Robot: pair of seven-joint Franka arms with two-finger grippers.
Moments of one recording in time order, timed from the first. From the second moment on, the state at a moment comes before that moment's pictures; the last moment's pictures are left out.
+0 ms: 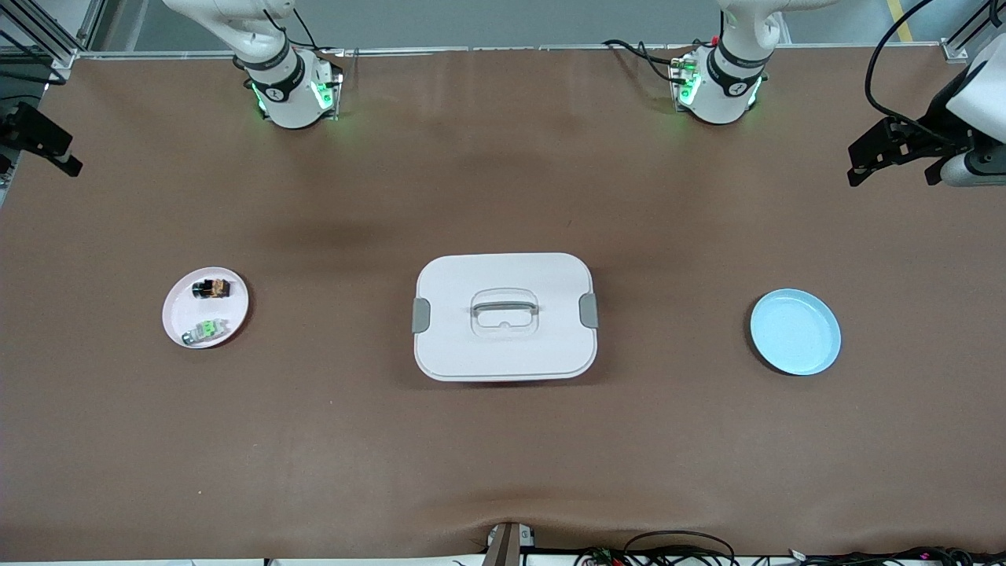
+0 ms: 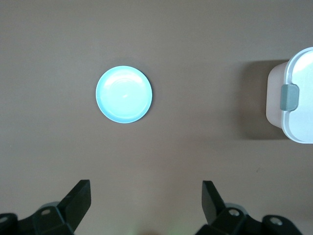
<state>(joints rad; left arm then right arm) 0.05 -0.05 -0.16 -1.53 0.02 1.49 -0.09 -0.09 -0.16 -0.02 -1.65 0.02 1.58 -0.04</state>
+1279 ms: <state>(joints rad) 0.05 -0.06 -0.16 -1.58 0.02 1.58 -0.09 -0.09 0.04 -0.02 -1.40 0.02 1.49 -0.04</state>
